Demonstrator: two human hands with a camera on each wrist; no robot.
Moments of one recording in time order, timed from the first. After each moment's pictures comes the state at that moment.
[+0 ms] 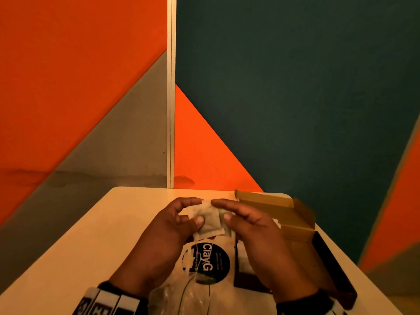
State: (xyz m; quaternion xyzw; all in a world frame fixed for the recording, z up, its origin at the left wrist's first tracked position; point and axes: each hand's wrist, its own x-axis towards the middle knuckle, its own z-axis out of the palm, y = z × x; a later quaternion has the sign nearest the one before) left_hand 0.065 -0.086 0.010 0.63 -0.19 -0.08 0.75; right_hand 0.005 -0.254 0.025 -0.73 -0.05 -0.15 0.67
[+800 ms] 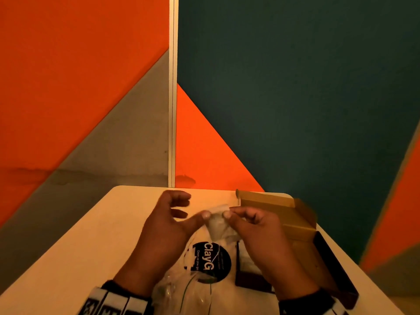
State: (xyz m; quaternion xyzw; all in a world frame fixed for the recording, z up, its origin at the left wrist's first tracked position) left_hand 0.057 -0.086 0.018 0.75 -0.12 0.09 0.64; right_hand 0.020 -0.262 0.011 -0.76 0.04 -0.21 0.61
